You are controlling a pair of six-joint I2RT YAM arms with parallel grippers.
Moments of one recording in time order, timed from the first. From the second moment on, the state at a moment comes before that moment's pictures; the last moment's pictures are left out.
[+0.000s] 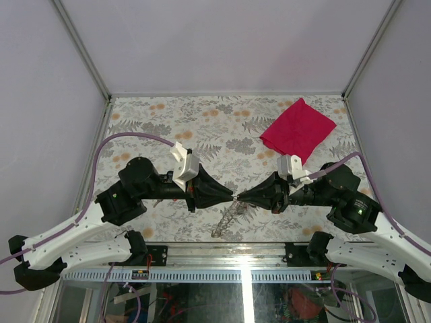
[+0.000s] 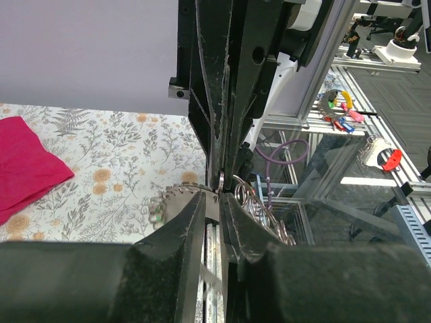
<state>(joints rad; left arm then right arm) -1.03 0.85 0.99 -0.06 0.55 -0.16 1.01 0.71 0.97 -0.20 -0.53 0.02</state>
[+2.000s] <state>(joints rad) -1.03 1.05 1.34 -0.61 0.48 0.05 1.01 0.73 1.00 -0.38 -0.32 0.04</state>
